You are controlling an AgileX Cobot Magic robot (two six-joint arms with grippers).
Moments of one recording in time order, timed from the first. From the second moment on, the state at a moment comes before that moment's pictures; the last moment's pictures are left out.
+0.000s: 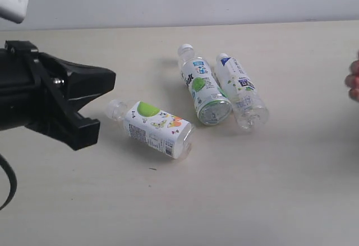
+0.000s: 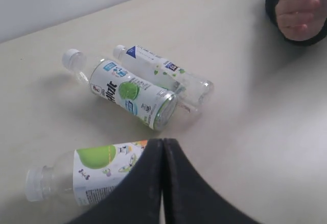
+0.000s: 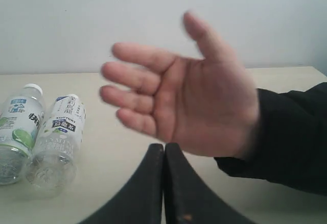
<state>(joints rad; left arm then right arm) -0.86 1.02 -0.57 0.28 0.10 -0.39 0.12 0.01 0.00 0.08 0.27 -0.05</state>
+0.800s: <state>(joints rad) -0.86 0.83 -0.32 0.29 -0.03 -0.33 0.12 0.01 0.00 0.08 0.27 -0.05</state>
